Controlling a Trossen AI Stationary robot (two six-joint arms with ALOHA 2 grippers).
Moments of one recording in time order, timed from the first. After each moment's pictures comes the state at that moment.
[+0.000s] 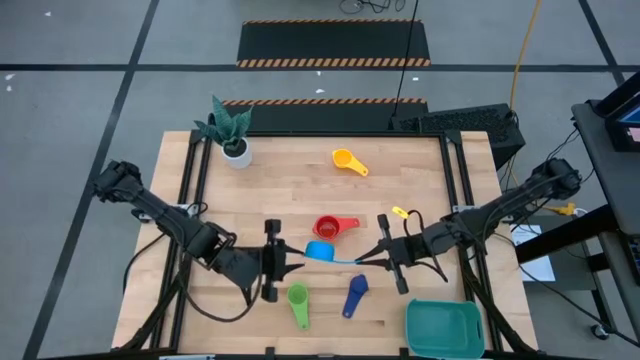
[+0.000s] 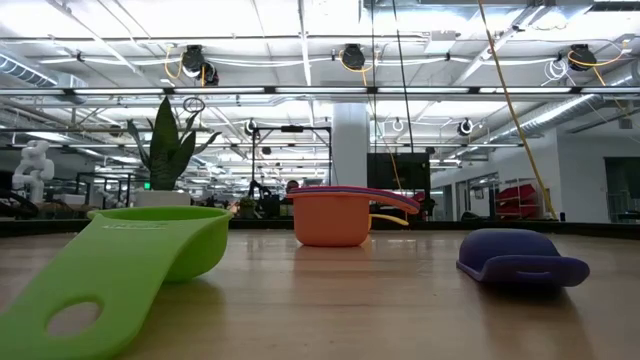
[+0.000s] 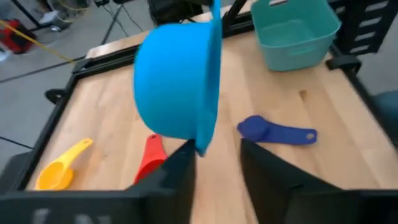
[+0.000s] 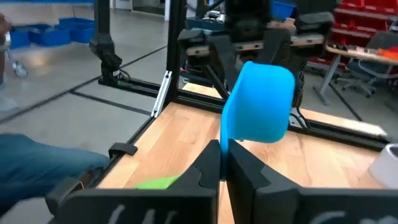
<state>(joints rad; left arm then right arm) -0.56 1.44 1.20 -0.38 -0.57 -0.06 0.44 1.16 0.73 0.27 0.21 -0.05</state>
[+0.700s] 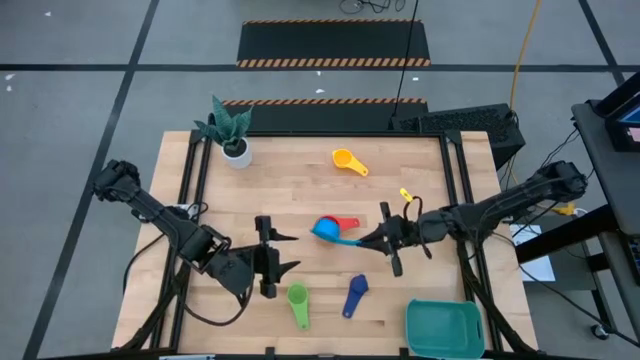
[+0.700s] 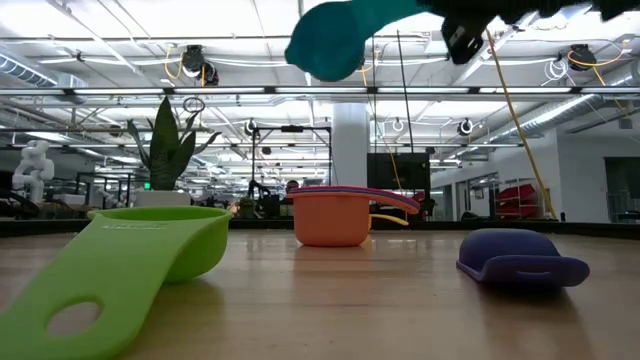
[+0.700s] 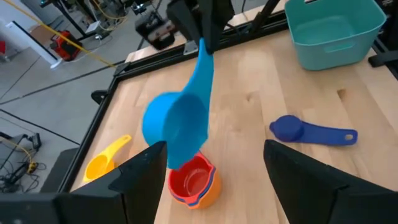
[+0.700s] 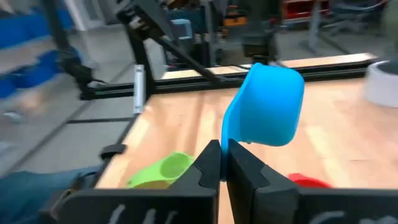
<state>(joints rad) -0.60 1.43 1.20 -0.42 -0.75 -0.05 0.30 1.11 0.56 0.36 0.14 0.23</state>
